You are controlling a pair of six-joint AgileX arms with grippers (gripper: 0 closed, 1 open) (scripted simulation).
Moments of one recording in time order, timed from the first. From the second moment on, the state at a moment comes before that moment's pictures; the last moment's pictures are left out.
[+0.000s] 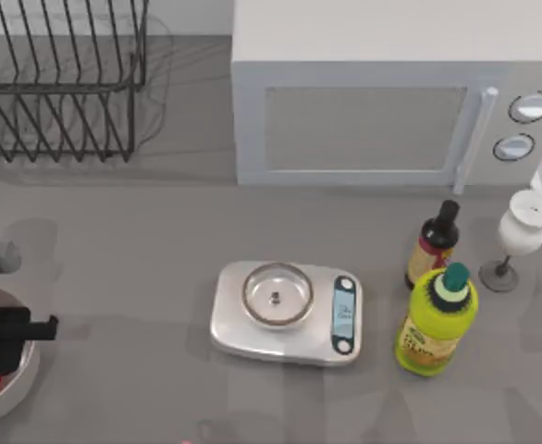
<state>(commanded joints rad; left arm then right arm) 0.00 1.56 0.70 -0.71 0.00 0.02 0.00 0.00 0.00 0.00 0.00 0.00</state>
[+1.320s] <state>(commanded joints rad) -0.01 1.51 1.59 -1.64 0.00 0.01 0.00 0.00 0.00 0.00 0.00 0.00</state>
